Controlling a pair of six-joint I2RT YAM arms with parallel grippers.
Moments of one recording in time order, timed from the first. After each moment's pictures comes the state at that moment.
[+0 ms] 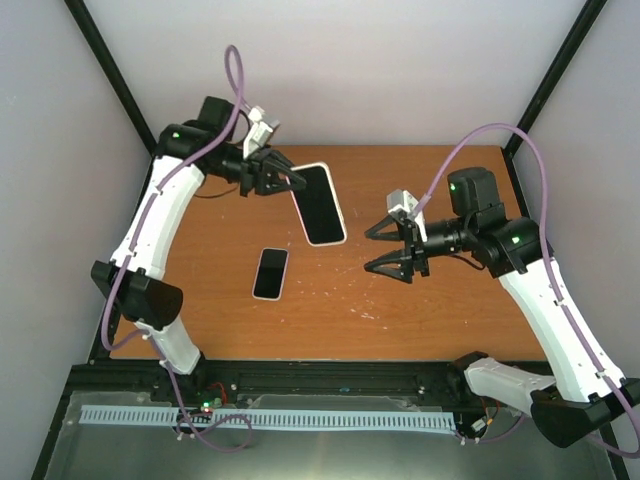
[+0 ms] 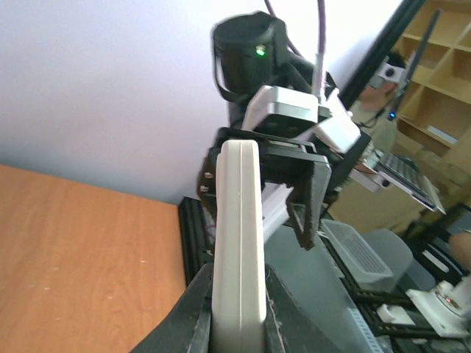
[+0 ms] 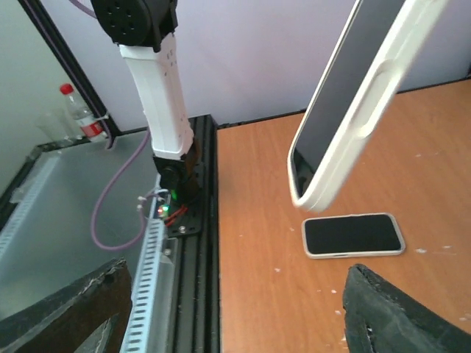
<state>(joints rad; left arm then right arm) -0.32 1.72 2.01 -1.34 1.52 0.61 0.42 1.09 1.36 -0.99 -1.05 -0.44</state>
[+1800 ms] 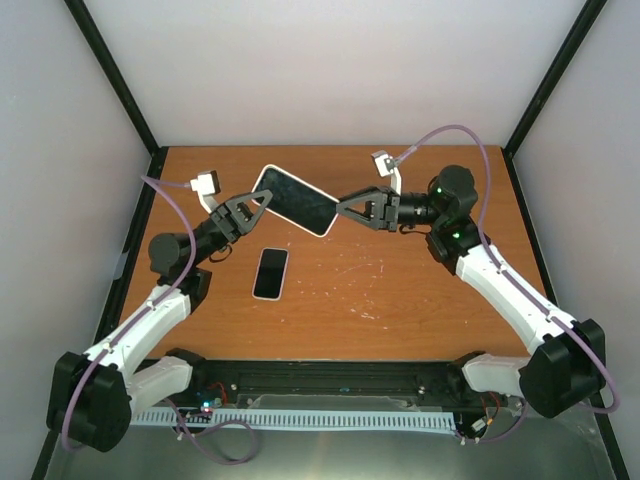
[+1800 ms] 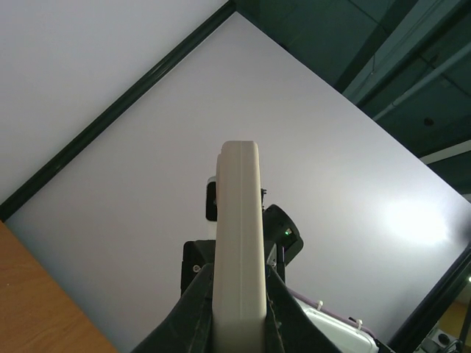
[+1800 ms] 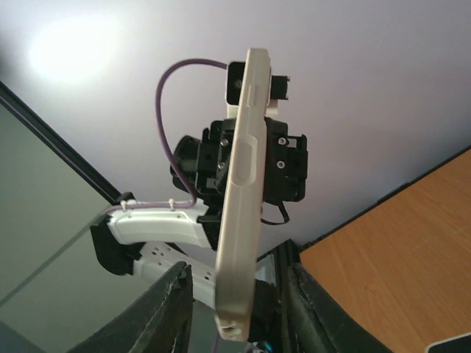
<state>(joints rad) -0.32 1.03 0.58 1.06 0.70 -1.28 0.43 1.24 1.01 0.43 -1.16 0.87</state>
